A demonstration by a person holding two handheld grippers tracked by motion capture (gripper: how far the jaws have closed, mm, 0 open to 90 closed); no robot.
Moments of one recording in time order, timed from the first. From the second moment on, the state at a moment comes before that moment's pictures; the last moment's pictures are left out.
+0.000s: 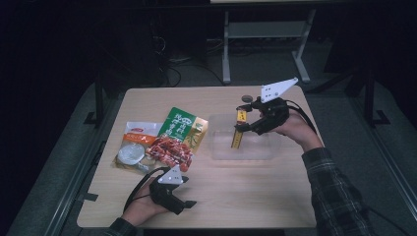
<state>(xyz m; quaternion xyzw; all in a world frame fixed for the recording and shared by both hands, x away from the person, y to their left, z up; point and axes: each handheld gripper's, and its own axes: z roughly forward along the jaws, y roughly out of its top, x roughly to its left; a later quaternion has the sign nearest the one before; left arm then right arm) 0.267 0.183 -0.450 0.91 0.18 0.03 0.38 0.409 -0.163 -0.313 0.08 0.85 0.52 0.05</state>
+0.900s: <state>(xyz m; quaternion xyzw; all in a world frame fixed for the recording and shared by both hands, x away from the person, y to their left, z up) 0.251 0.205 -0.449 0.90 0.20 0.05 0.39 0.452 -0.174 -0.348 0.05 0.86 0.51 0.02</state>
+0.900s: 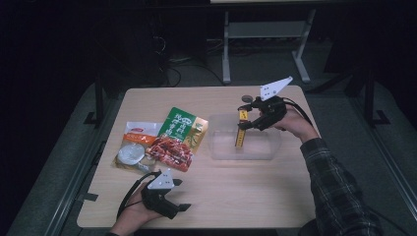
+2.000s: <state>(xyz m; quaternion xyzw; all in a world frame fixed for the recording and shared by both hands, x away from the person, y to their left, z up) 0.252 0.201 -0.449 0.90 0.18 0.04 0.39 0.466 -0.161 -0.370 0.07 0.88 0.46 0.02</state>
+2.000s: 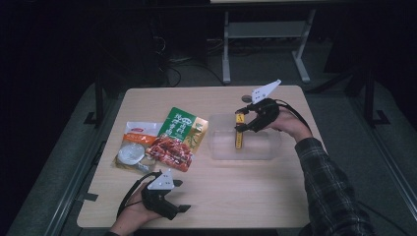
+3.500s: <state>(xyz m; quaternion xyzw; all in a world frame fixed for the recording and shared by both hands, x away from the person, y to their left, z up) 0.273 0.204 -0.444 0.91 0.21 0.04 0.36 0.417 -0.162 -0.343 0.16 0.87 0.46 0.07</state>
